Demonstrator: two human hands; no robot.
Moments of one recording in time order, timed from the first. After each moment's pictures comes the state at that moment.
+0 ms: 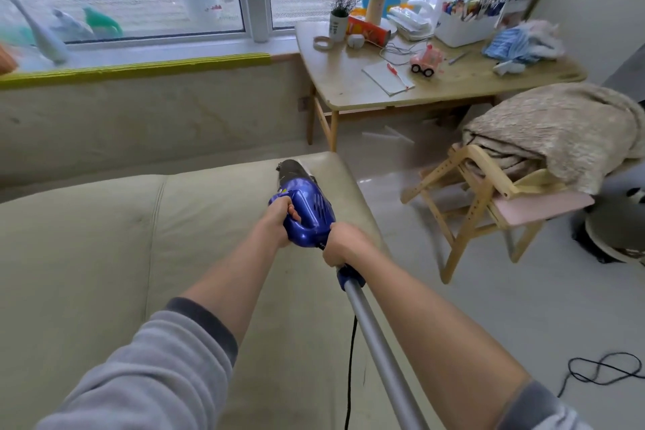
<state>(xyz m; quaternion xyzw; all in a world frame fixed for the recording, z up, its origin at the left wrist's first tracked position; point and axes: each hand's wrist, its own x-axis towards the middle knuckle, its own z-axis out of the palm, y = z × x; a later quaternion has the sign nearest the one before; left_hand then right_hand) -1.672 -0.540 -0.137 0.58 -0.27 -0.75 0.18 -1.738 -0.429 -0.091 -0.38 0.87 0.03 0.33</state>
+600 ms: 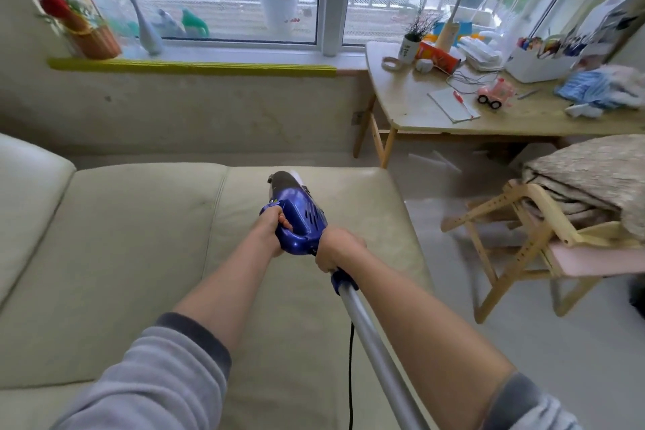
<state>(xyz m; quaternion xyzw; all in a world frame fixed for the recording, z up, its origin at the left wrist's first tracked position) -1.544 -0.575 -0.125 0.61 -0.19 -0.73 0.26 -1.635 -0.492 -0.077 -0.48 0.81 0.12 0.30</state>
